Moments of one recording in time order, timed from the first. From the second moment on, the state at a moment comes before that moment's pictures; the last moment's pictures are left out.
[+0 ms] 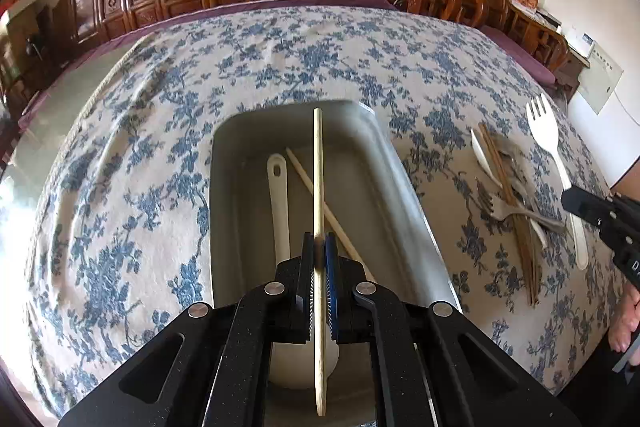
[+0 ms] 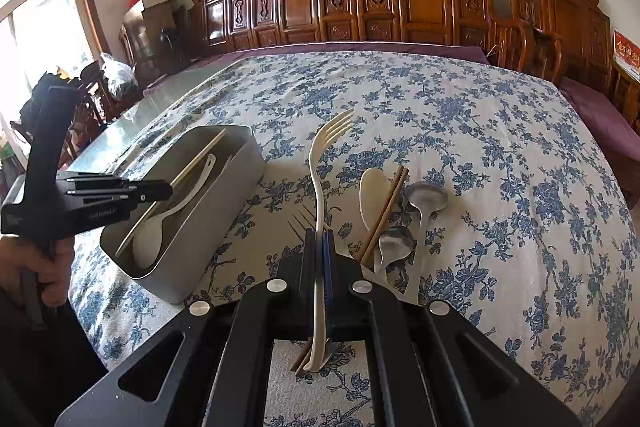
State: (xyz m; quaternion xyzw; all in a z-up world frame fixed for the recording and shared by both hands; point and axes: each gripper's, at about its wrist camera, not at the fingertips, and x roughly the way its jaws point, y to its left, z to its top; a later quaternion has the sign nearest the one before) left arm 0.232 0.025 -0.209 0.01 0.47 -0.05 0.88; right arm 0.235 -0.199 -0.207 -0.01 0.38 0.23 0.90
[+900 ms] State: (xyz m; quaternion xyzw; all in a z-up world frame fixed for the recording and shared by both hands) left arm 0.223 0.042 -0.192 0.00 0.43 -0.05 0.90; right arm 0.222 -0.158 -0.200 -0.02 0.37 0.26 0.89
